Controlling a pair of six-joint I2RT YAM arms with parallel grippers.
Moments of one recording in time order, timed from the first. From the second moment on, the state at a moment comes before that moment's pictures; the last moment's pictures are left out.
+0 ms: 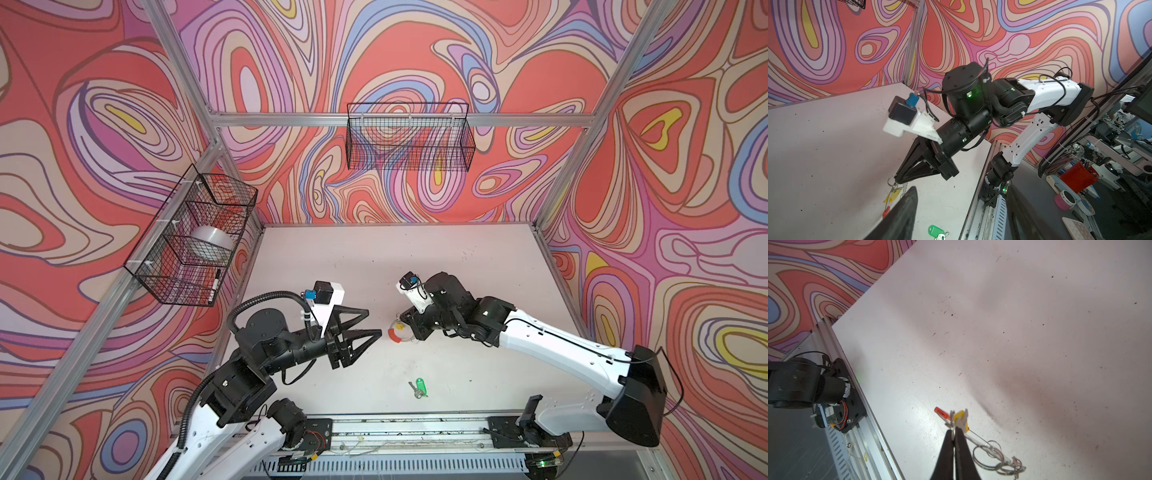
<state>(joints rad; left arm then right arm) -0.63 0.58 0.86 -0.39 0.53 -0.37 0.88 1.33 1.11 -0.50 -0.14 0.21</state>
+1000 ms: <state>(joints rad) -0.63 0.89 0.95 -0.39 0.87 -0.37 0.87 1.11 1.21 -0.63 -0.49 0.12</state>
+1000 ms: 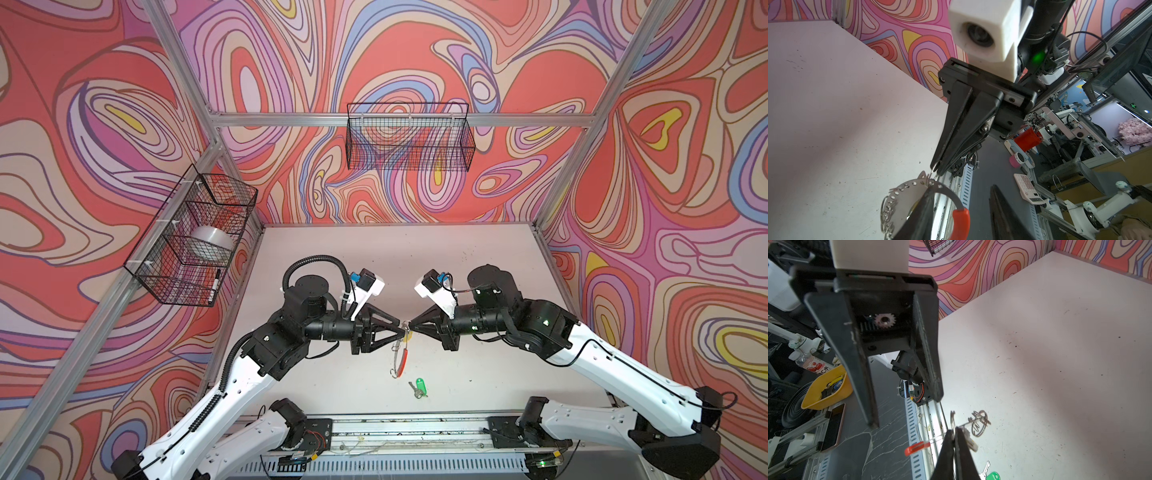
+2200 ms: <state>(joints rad) -0.63 0.90 1.02 -0.42 0.93 -0.37 0.87 1.13 1.30 -0.63 -0.63 0.09</state>
